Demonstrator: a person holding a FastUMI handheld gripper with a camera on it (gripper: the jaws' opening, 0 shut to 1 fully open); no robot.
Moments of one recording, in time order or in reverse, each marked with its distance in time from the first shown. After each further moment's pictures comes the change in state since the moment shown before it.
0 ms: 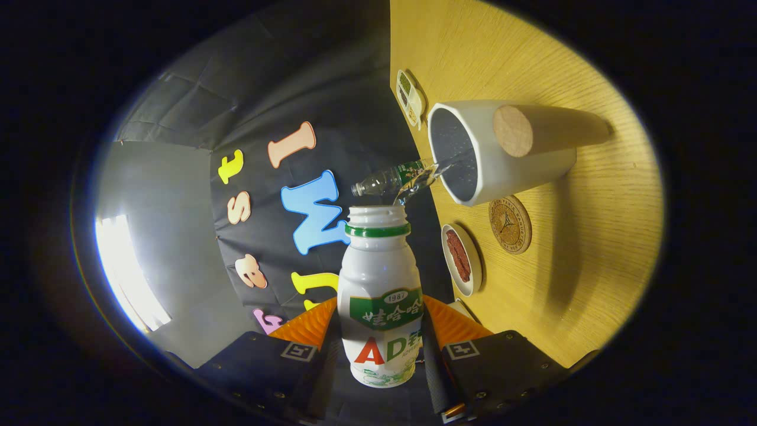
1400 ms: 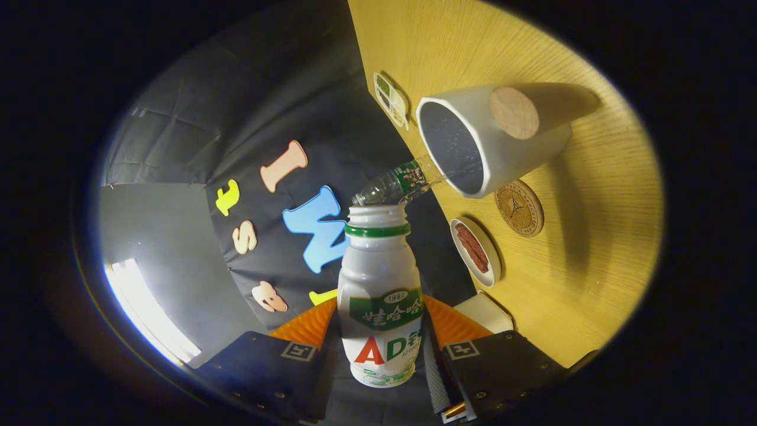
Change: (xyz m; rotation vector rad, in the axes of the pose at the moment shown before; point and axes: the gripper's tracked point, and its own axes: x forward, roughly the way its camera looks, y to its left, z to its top) arm 0.002 0.016 0.002 0.189 -0.042 0.030
